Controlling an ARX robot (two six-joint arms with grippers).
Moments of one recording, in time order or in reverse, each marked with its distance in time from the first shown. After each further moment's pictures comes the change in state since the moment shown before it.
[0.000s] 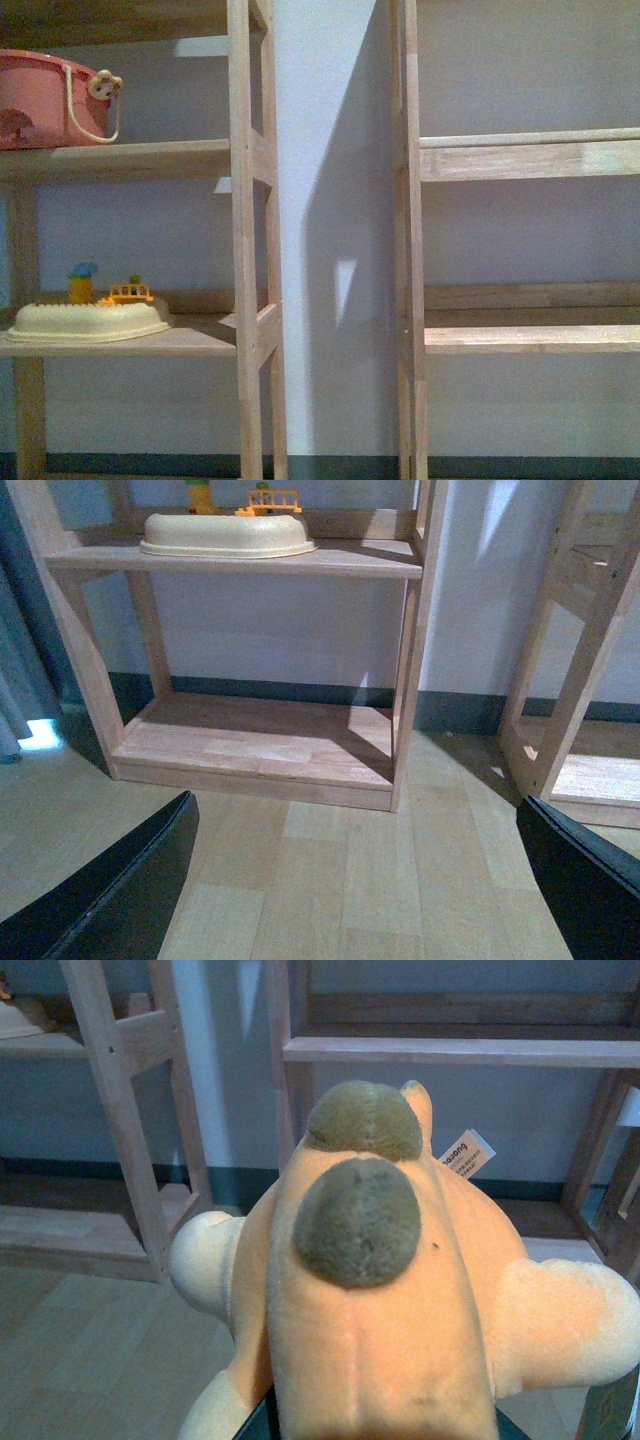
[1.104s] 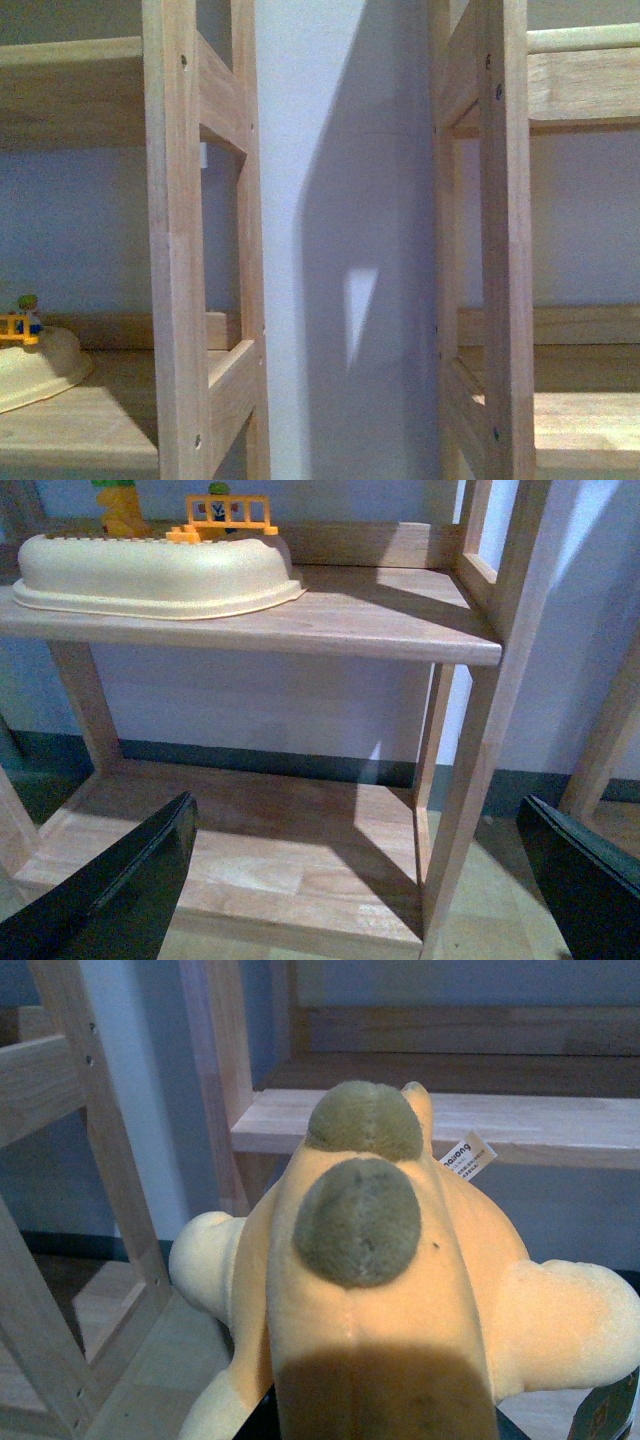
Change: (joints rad) left arm 0.000 0.000 0.000 0.000 0.000 0.000; right arm 0.000 0.000 0.000 0.000 0.000 0.000
